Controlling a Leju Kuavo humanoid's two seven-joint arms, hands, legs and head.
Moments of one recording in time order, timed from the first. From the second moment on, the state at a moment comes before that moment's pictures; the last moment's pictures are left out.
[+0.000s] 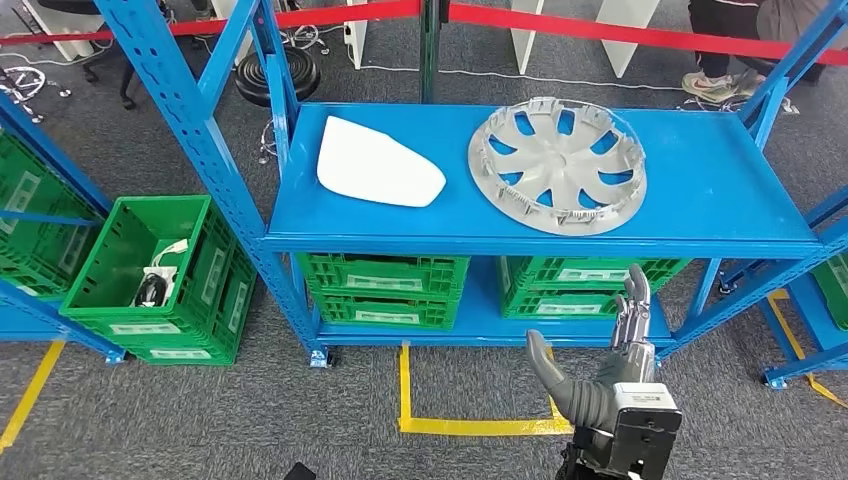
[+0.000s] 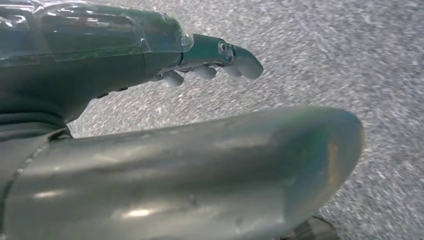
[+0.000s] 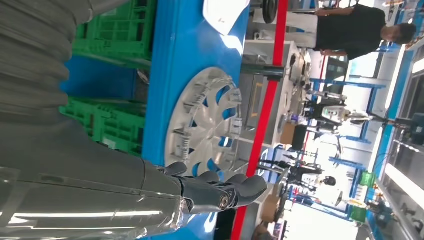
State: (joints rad) left arm -0.11 -0.16 0.89 -0.14 -1.44 0.40 -0.21; right arm 0.06 0.00 0.50 -1.85 0.23 -0.69 -0.20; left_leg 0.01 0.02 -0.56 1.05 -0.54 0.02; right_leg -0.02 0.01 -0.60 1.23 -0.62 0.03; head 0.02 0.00
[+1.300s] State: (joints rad) left arm -0.12 -0.16 0.88 -0.14 -1.43 0.37 -0.22; right arm 0.05 -0.03 0.53 -1.83 0.25 -0.69 -0.14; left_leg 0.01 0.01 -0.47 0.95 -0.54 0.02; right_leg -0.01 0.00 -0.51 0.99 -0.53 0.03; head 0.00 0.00
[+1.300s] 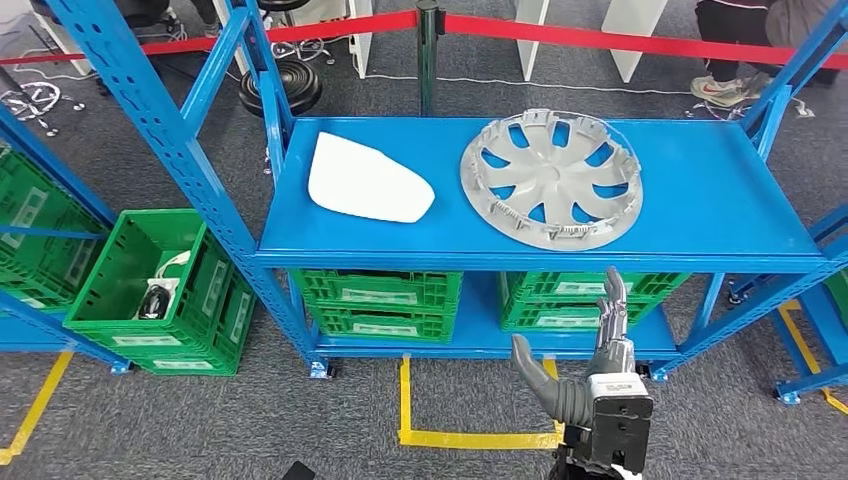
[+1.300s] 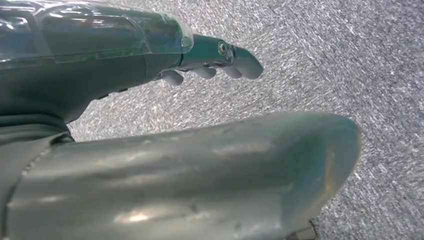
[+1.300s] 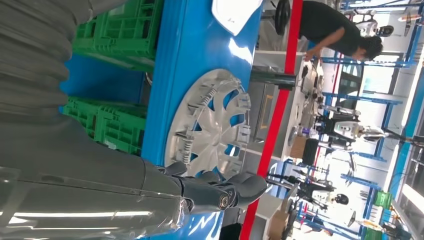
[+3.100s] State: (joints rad) left arm -0.12 -0.16 0.89 -0.13 -1.51 0.36 -0.22; right arm -0.11 -0.23 0.46 -1.78 0.46 -0.62 0.26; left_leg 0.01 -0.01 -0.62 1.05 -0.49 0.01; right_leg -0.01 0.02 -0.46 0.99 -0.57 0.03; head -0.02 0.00
